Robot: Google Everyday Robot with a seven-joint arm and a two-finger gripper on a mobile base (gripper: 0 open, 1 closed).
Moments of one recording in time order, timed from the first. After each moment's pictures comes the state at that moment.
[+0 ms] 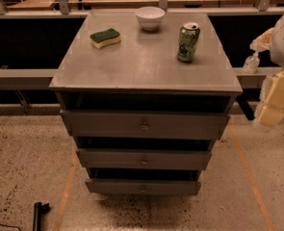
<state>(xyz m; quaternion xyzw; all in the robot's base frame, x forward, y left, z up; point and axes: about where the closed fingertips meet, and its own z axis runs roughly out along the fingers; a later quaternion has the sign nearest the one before) 0.438 -0.217 0.976 -0.60 0.78 -0.03 0.16</state>
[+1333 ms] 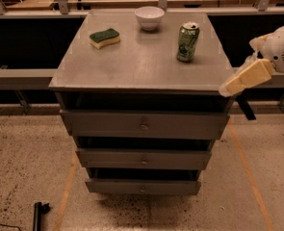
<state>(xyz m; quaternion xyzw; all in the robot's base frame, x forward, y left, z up) 0.548 -0.228 0.944 -0.43 0.82 0.10 0.37</state>
